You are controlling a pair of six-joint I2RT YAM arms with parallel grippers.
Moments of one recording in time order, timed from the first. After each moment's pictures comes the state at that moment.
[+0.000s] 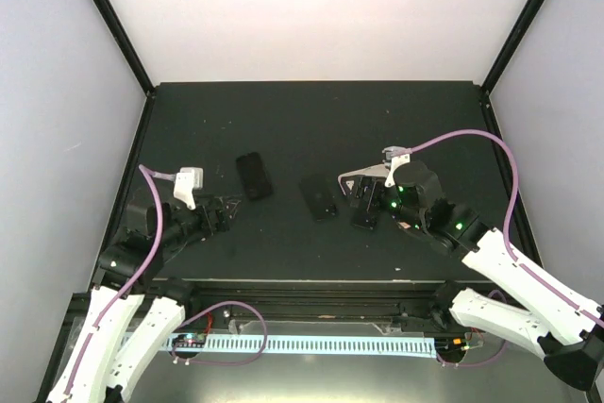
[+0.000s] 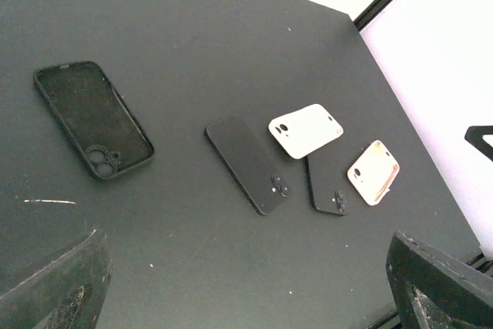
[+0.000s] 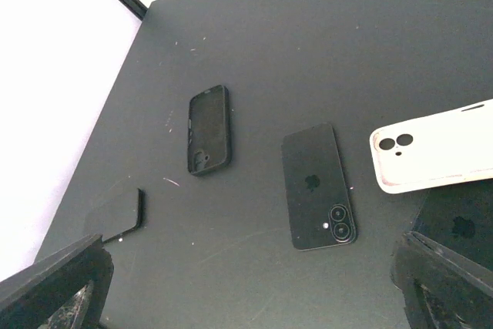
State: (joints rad) left arm -0.28 0.49 0.77 -0.76 0.32 -0.46; right arm 0.78 0.89 0.87 -0.50 0.10 0.70
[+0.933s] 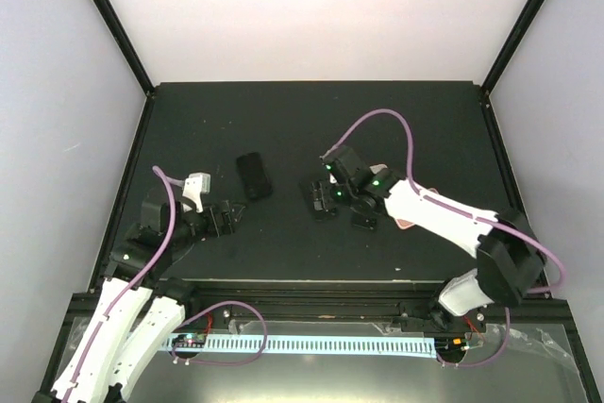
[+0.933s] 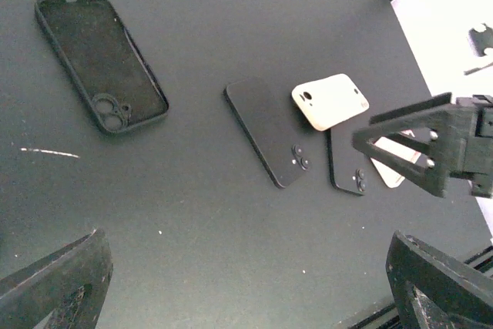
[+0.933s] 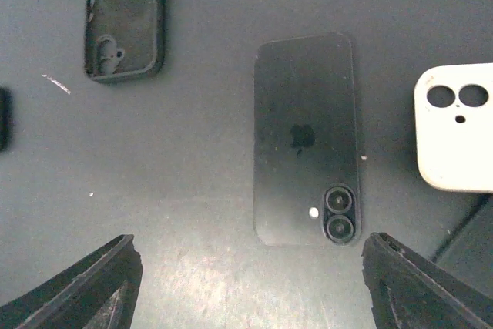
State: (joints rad) left arm -0.28 0.52 0.68 -0.74 0.32 -0.50; right arm 0.81 1.44 1.04 -0.50 0.03 0.53
